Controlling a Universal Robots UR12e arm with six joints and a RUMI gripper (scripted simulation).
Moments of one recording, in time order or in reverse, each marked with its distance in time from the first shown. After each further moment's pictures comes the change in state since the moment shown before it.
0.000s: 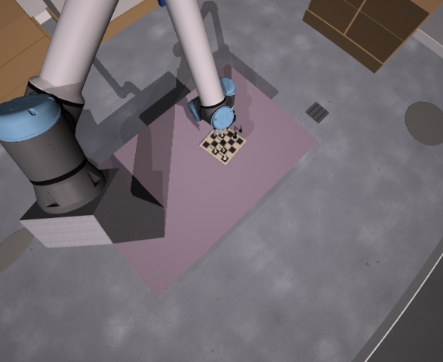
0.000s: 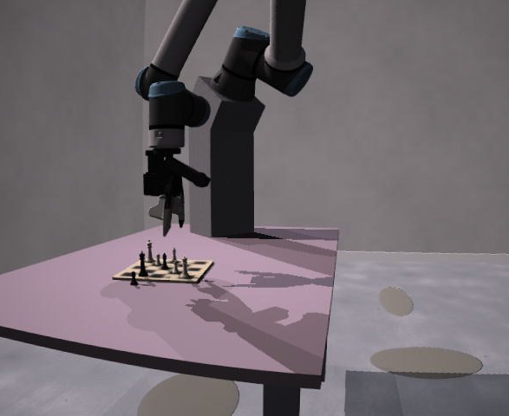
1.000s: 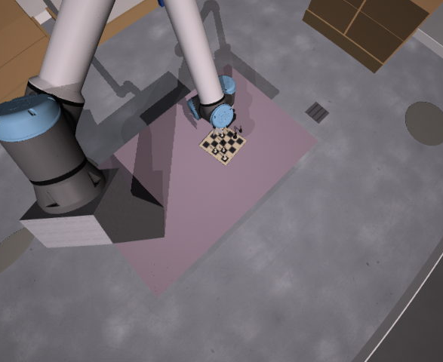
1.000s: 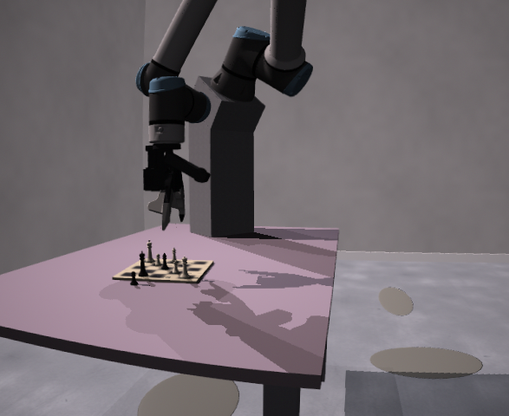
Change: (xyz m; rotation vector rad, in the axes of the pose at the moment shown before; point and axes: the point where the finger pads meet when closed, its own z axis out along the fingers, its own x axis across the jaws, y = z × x) arm 0.000 0.000 -0.012 0.000 0.000 0.000
